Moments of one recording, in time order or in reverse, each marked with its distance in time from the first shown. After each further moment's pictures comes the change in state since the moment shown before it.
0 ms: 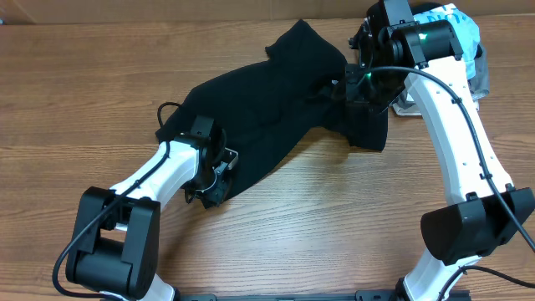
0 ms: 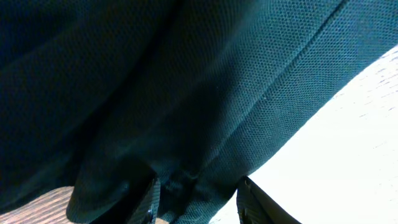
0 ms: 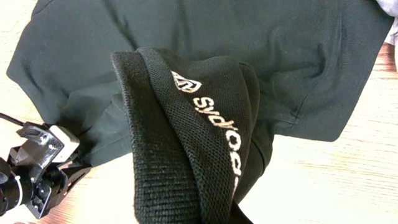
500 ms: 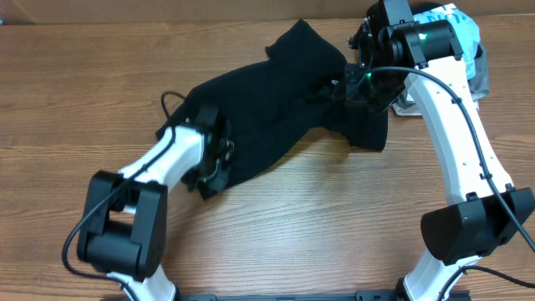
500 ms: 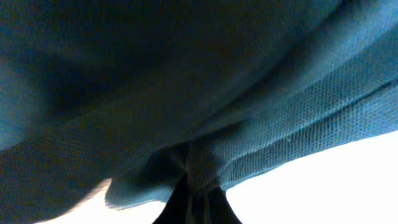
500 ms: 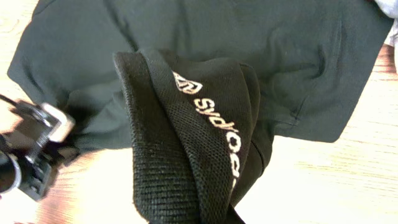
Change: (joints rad) left arm 0.003 0.102 0.165 -0.096 -0.118 -0.098; right arm 0.000 0.000 0.000 0.003 0.000 -0.001
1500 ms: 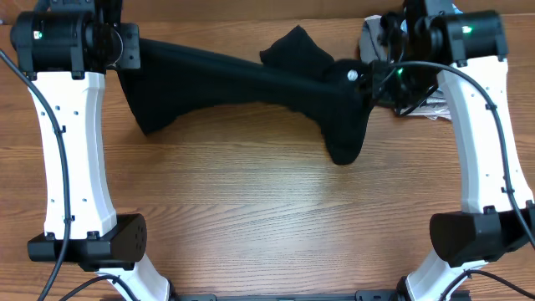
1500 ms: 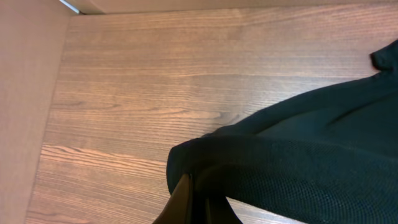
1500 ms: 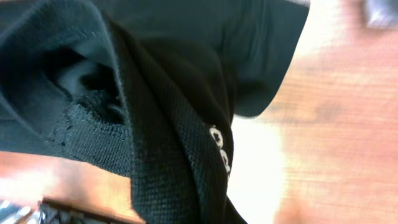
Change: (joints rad) left arm 0.267 0.026 1.247 -0.522 -0.232 -0.077; right arm -0.089 -0.026 0.089 -0.214 -0.048 -0.021
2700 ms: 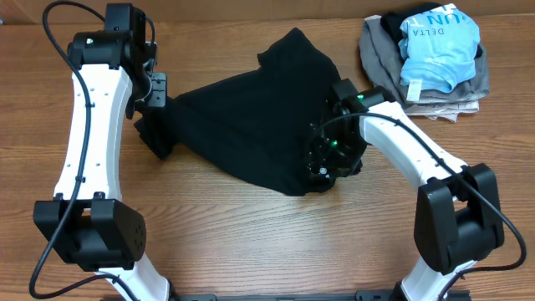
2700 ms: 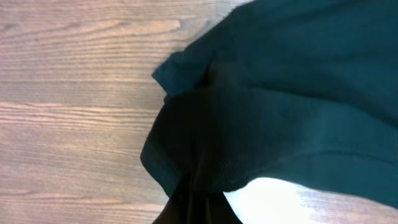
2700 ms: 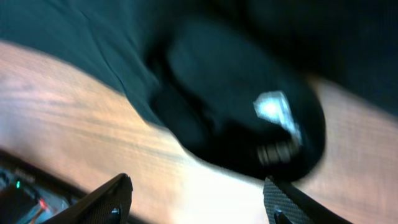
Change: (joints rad) left arm 0.008 0.000 -0.482 0.127 0.101 0.005; right arm 0.226 0.000 -0.720 0.501 -0.120 -0.004
